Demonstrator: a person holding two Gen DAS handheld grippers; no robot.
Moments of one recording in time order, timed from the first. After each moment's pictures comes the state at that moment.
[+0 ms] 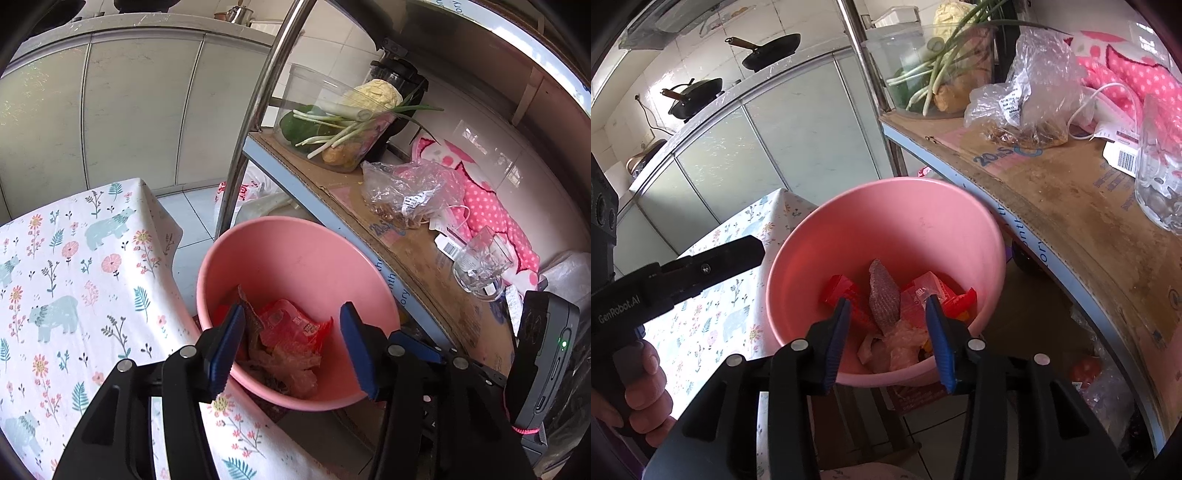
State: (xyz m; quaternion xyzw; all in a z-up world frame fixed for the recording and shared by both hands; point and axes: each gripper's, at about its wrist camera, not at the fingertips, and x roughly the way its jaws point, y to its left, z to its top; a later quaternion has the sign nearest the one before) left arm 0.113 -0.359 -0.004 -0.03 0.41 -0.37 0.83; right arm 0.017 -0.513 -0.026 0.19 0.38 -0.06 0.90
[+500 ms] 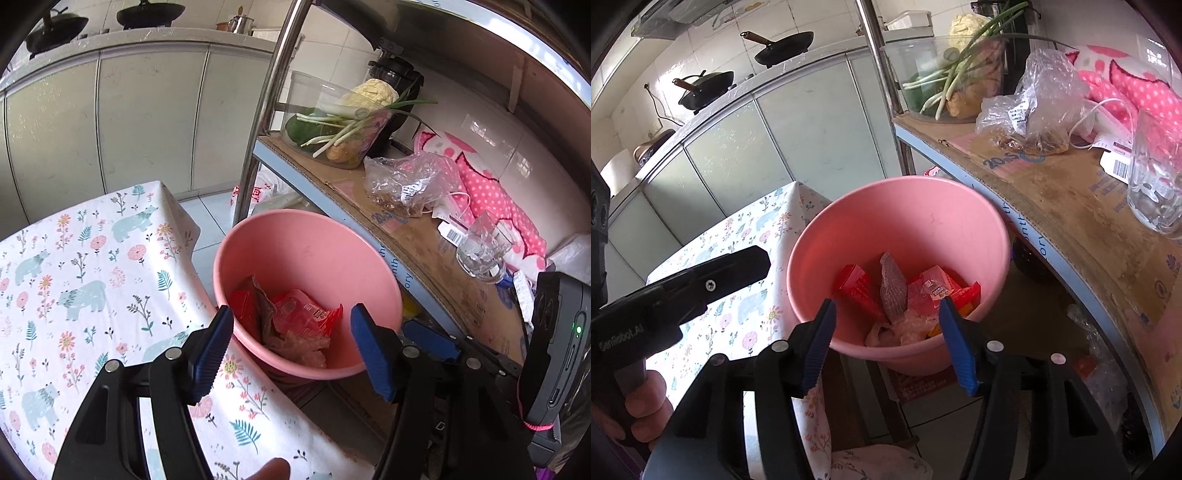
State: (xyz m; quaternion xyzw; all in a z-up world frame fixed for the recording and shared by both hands) left arm 0.078 -0.346 0.007 0.00 0.40 -0.34 0.85; right arm -0.004 -0.492 -0.013 0.17 0.39 -0.06 0.91
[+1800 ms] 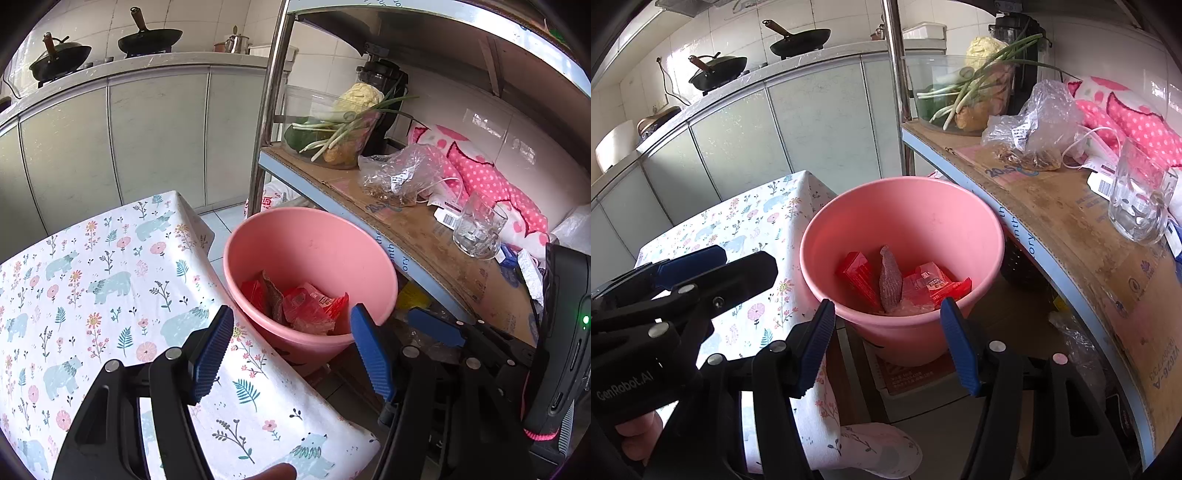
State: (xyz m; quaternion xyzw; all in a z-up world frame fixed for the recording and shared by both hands) left arm 0.028 -0.334 0.016 0.03 0.37 -0.32 0.87; right arm -0.026 -0.462 -0.003 0.11 0.38 -0.07 0.91
